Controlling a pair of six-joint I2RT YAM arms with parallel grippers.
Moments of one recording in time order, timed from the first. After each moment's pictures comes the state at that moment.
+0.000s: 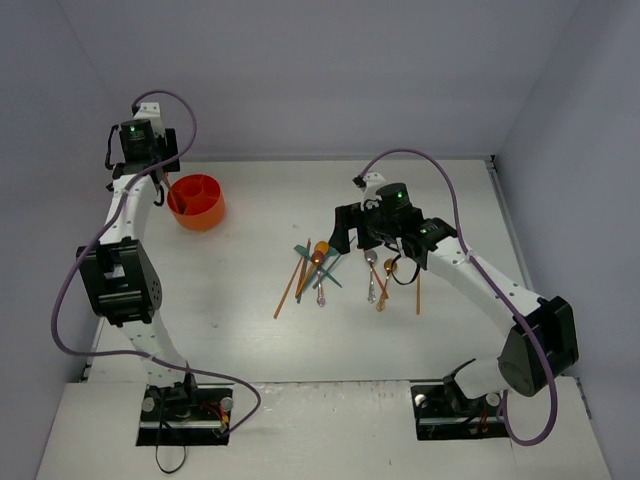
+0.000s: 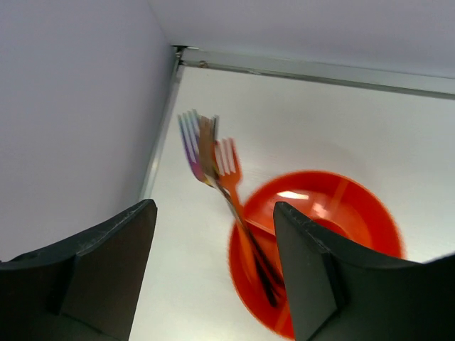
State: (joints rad) left arm 0.15 1.89 1.71 -0.28 -0.13 0.09; right arm 0.54 1.41 1.12 -0.34 -0.20 0.24
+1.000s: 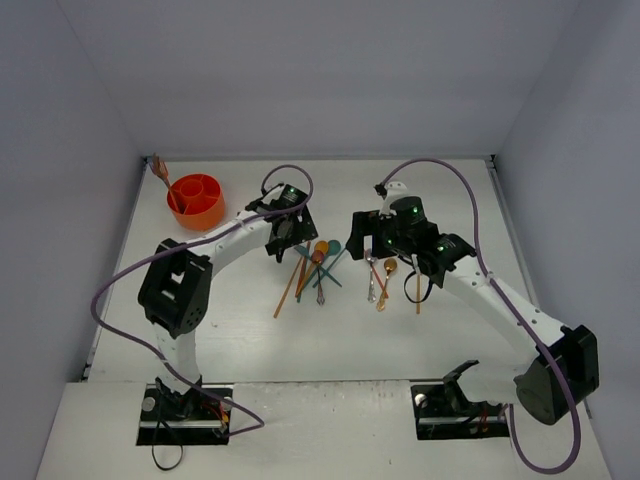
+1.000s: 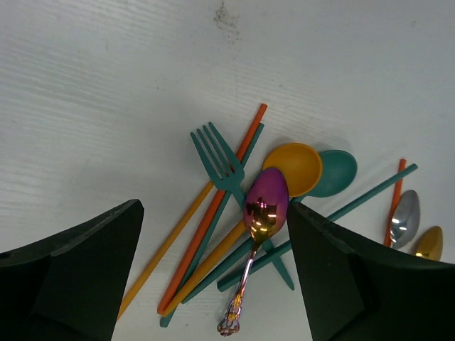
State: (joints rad) left arm -0.55 1.86 1.44 -0.57 -0.20 -0.86; right arm 0.54 1.26 1.01 -0.37 -0.04 0.32
